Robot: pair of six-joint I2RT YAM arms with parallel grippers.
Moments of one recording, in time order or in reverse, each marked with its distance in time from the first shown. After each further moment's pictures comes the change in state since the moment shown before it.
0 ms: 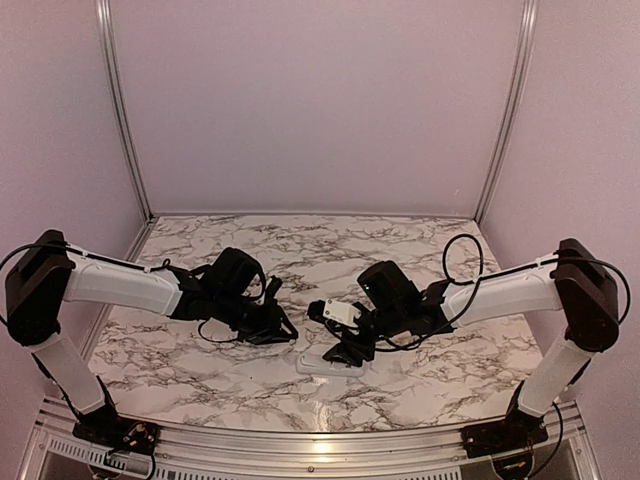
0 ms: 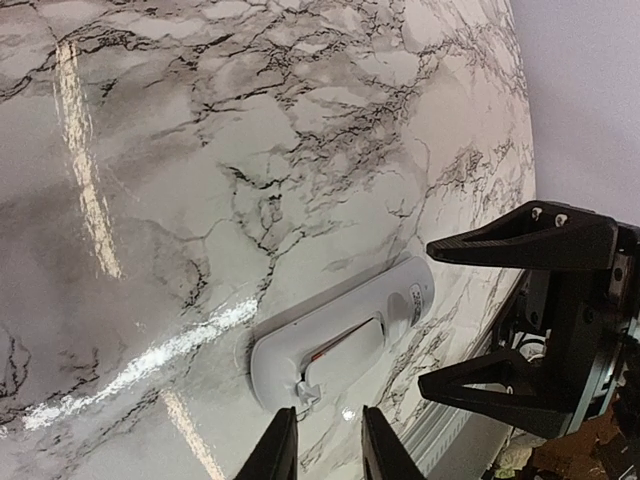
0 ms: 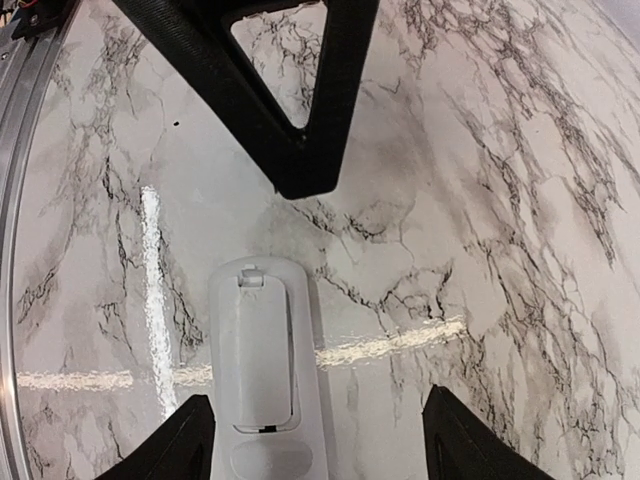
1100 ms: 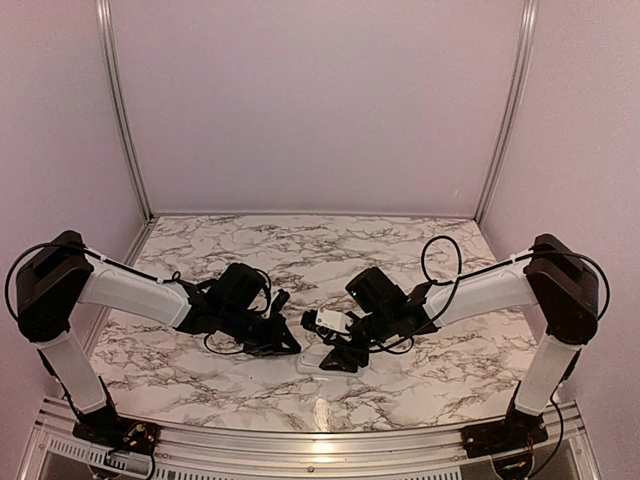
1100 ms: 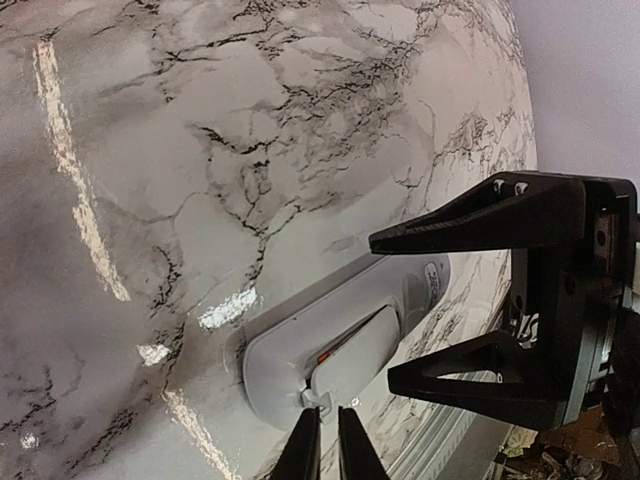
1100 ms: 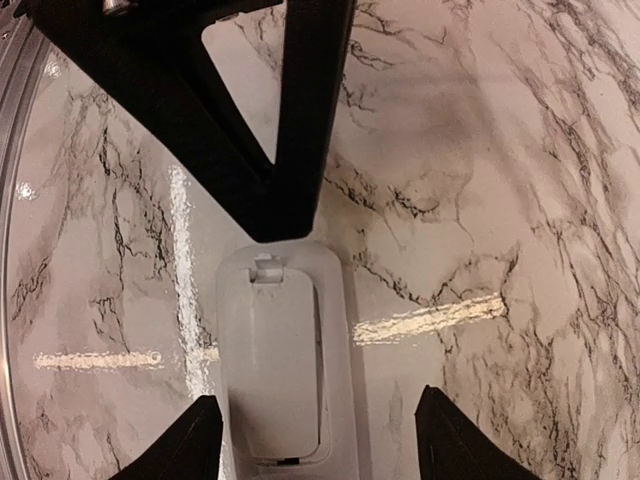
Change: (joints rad) left arm -0.031 0.058 -0.064 0.135 0.031 0.022; right arm -0.002 0.118 0.055 -0.042 -0.059 0.017
